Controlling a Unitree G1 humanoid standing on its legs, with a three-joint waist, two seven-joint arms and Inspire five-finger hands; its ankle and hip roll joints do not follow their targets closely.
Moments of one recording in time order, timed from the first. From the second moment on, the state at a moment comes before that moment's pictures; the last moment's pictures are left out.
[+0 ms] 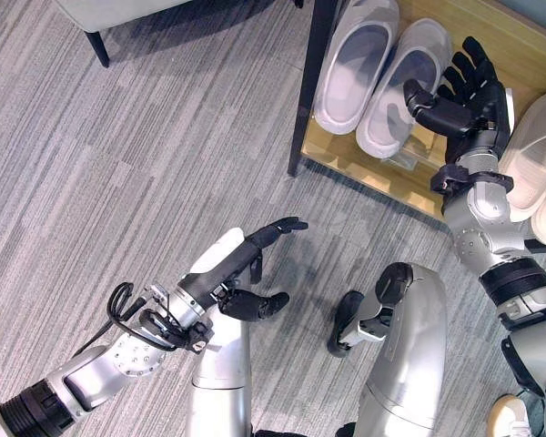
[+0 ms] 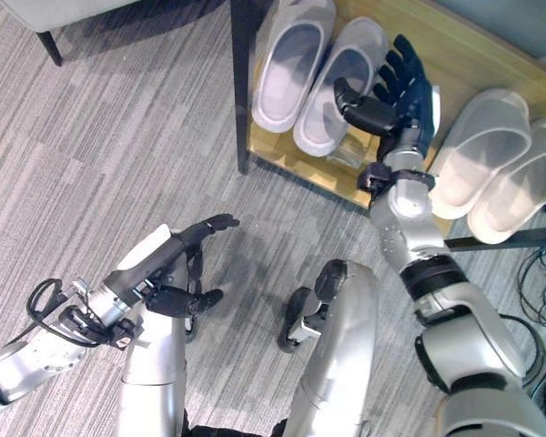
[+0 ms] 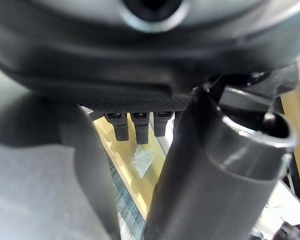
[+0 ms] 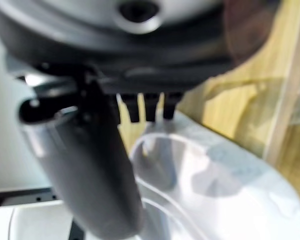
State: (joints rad) left arm -0.18 1.06 -0.62 -0.30 -0.16 -0.35 0.25; right arm -0.87 -0.77 0.43 0.58 1.01 -0.40 -0.30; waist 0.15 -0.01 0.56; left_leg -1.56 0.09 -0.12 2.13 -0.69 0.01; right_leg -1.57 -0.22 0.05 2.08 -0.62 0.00
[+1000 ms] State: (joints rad) left arm 0.12 0.97 -0.11 -0.49 -0.24 -0.34 0.23; right arm 0.09 -0.76 0.03 -0.29 1.02 -0.44 -0.05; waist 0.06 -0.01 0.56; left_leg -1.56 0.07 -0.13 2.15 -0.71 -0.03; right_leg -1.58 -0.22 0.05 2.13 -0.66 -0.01
